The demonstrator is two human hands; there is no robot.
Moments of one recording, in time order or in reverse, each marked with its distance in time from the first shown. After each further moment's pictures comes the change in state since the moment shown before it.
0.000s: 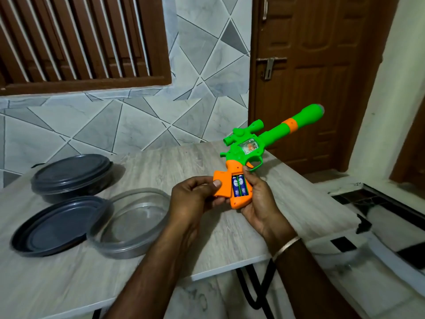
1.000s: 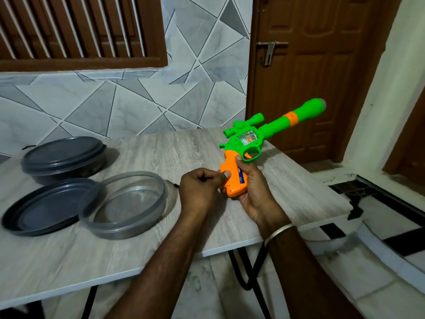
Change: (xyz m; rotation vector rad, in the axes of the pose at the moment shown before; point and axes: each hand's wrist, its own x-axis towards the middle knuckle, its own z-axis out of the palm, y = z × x) left_hand 0.001 -0.035 0.019 0.188 0.081 0.138; right_hand -0.002 0.004 -0.007 -0.174 0.033 -0.043
